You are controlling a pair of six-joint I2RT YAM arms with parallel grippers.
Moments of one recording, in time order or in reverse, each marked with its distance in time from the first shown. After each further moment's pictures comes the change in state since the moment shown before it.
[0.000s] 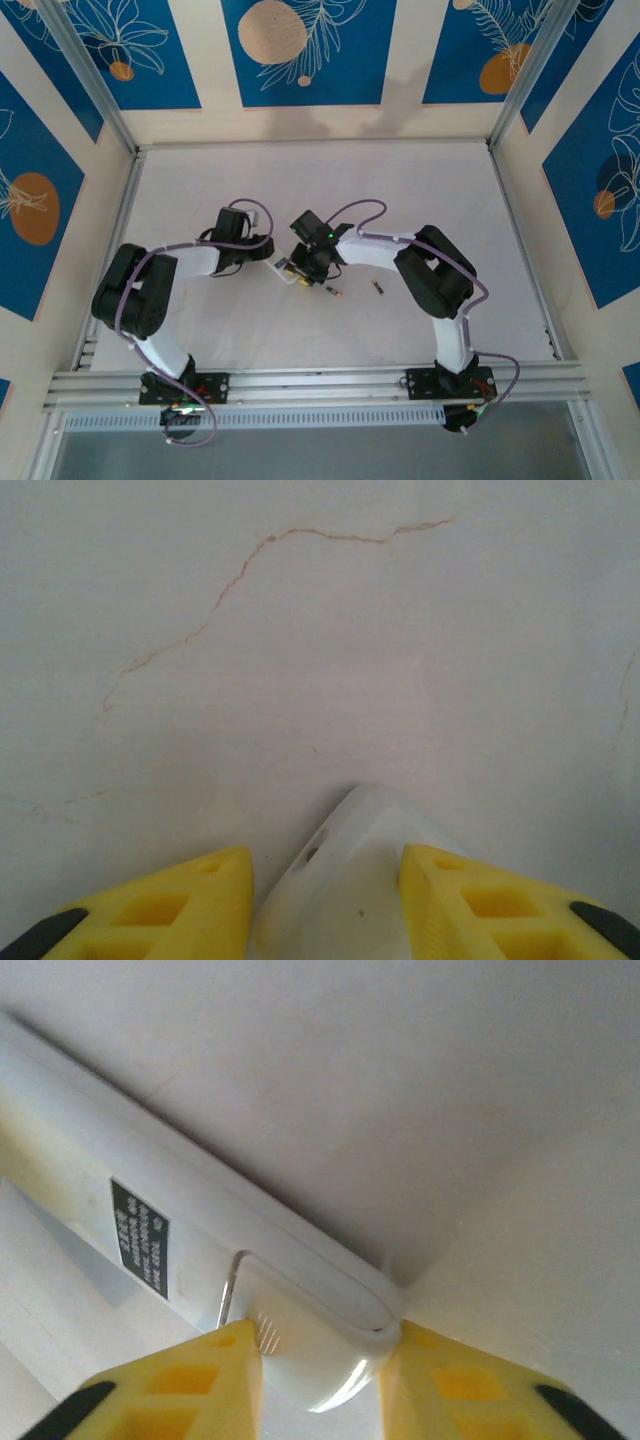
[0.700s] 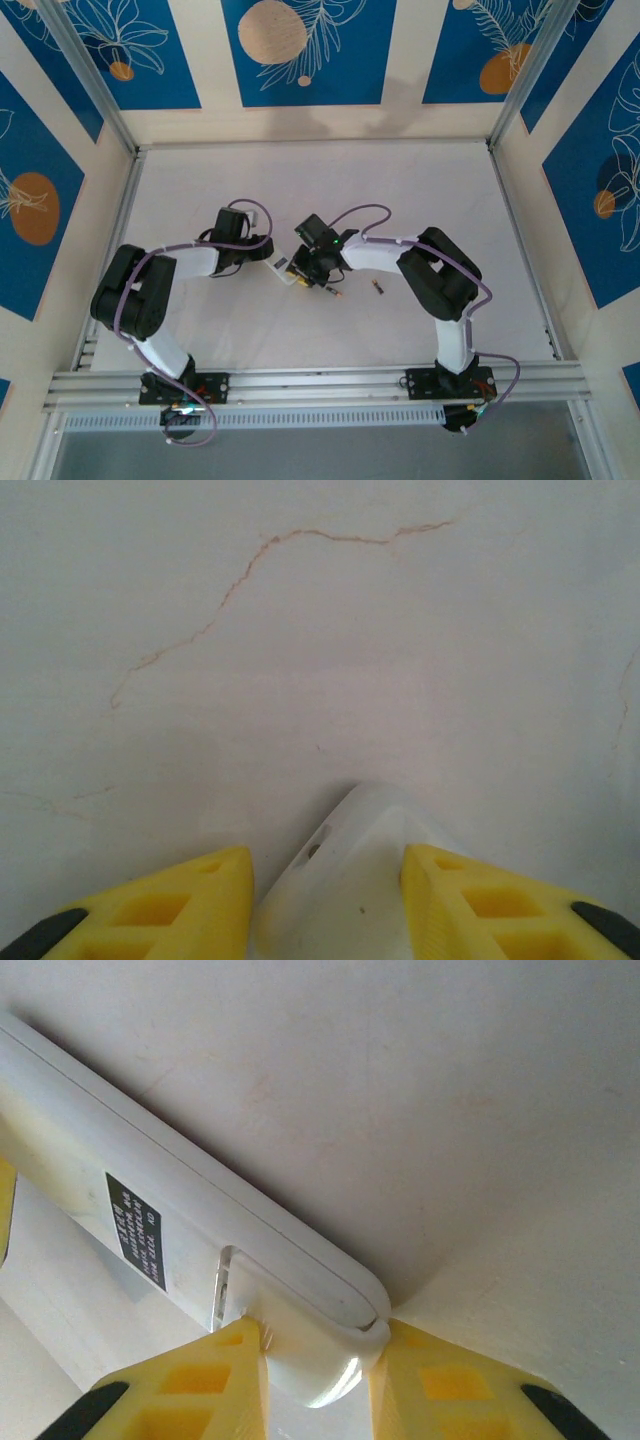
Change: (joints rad) left arm 0.002 -0.005 -0.005 0.003 -0.002 0.000; right arm -0.003 -0.034 -0.095 0.123 -0.013 0.024
